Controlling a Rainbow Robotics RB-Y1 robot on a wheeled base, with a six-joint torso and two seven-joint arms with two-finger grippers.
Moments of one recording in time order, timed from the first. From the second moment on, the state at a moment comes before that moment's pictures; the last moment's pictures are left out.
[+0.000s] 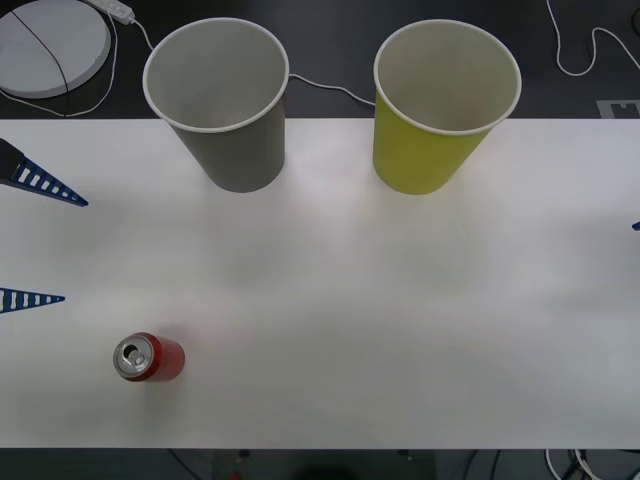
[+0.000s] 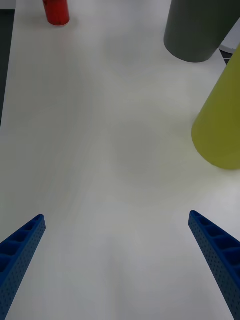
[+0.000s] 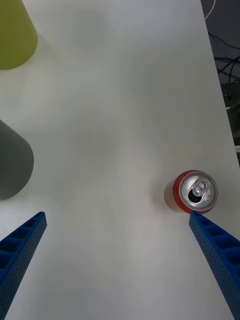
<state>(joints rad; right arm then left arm) 0.12 -1.06 -0.51 -1.67 1.27 -1.57 0.12 -0.11 1.14 0.33 -1.95 -1.41 -1.57 0.17</state>
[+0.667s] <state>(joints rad) 0.12 -1.06 -0.51 -1.67 1.27 -1.57 0.12 -0.09 1.14 0.31 -1.90 -1.37 -1.57 0.17</state>
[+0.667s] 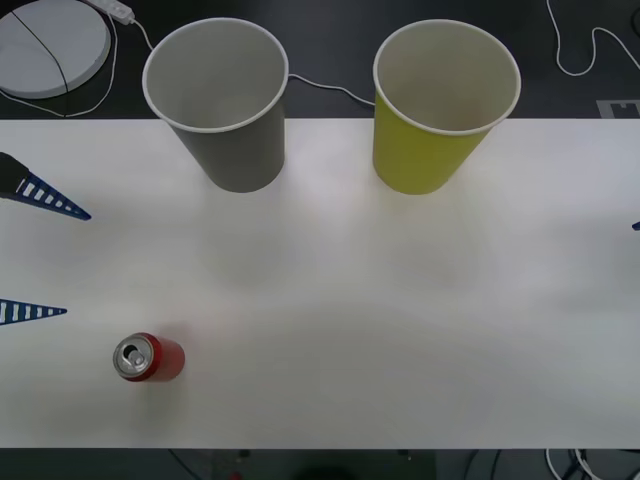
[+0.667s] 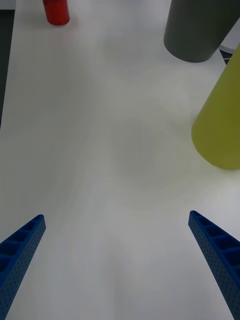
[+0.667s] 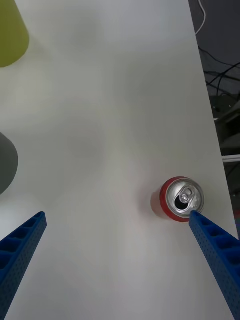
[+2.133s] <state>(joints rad) 0.12 -1.06 -0.51 -1.67 1.27 -1.57 0.12 -0.14 1.14 -0.15 -1.09 -1.01 -1.57 -0.72</state>
